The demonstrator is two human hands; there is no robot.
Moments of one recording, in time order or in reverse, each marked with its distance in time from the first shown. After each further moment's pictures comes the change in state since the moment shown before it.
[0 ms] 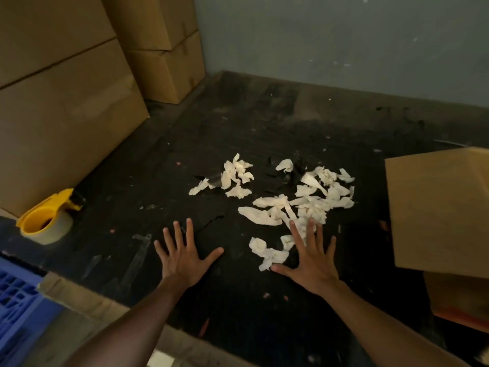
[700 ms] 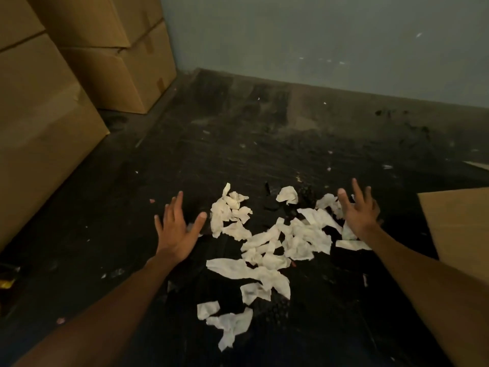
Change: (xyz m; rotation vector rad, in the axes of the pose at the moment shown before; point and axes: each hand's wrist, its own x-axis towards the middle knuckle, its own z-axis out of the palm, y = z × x) left_hand 0.213 0.039 -0.048 -0.425 0.088 0.183; right_hand 0.200 0.088 -0.101 0.537 0.227 0.558
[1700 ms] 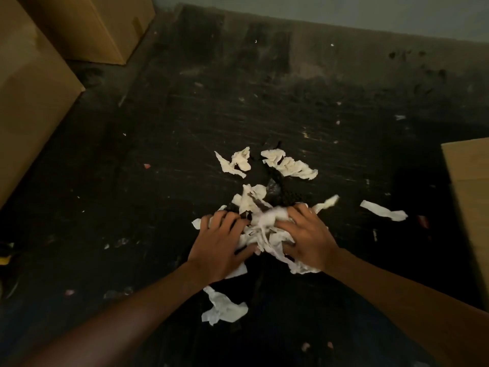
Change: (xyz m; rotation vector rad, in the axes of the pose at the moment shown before) left_hand -0.091 0.015 0.038 0.434 -0.105 0.724; right_hand -0.137 -0.006 0.098 -0.360 -0.089 -1.083
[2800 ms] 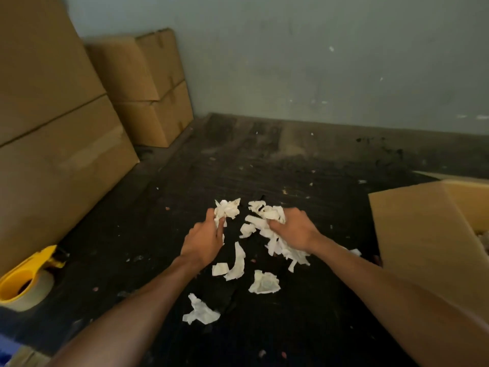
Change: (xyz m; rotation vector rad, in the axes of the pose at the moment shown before) left_hand 0.024 0.071 -0.119 -0.264 0.085 -0.620; right_hand 0.003 -0.007 -0.146 0.538 -0.060 0.489
